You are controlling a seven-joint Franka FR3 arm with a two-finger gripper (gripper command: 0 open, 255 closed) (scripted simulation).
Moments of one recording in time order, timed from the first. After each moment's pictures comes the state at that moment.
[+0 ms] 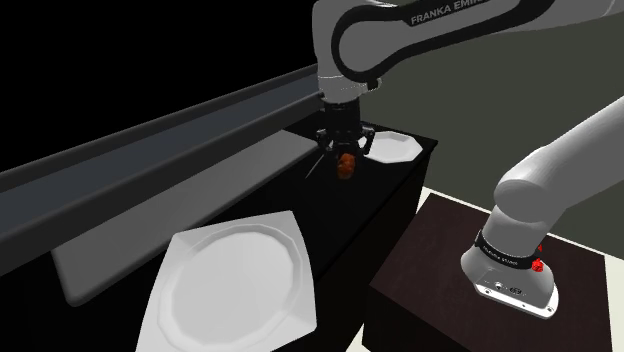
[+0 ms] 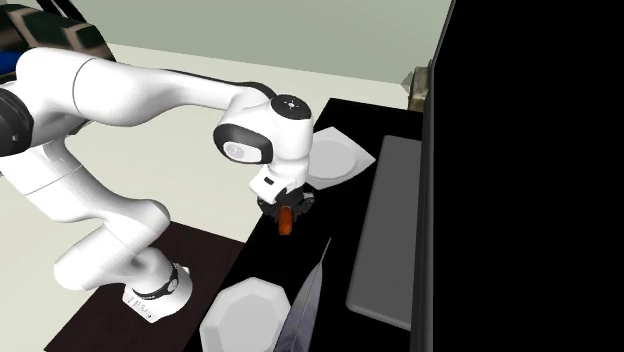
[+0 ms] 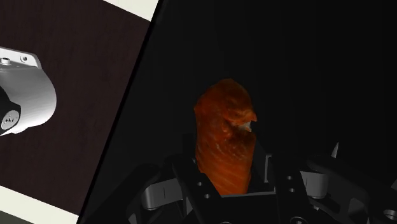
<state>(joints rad) -0.27 -0.46 0.60 -2.25 0.31 1.75 1.33</state>
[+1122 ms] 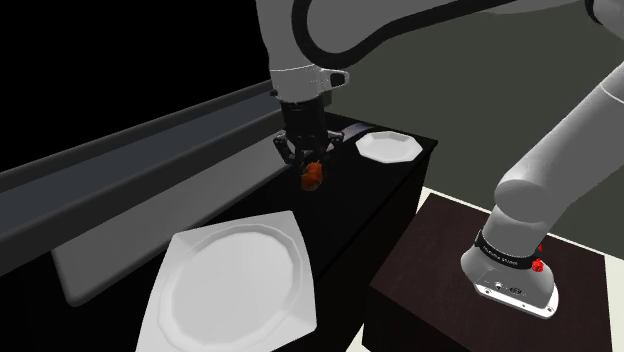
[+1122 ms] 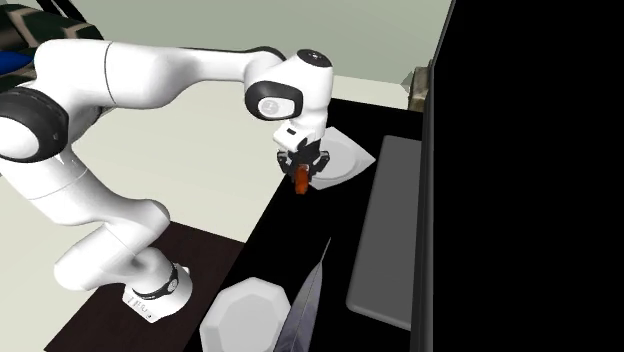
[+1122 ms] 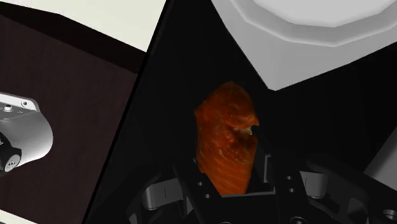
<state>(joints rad) -0.26 -0.26 0.81 -1.97 0.26 1.69 1.60</state>
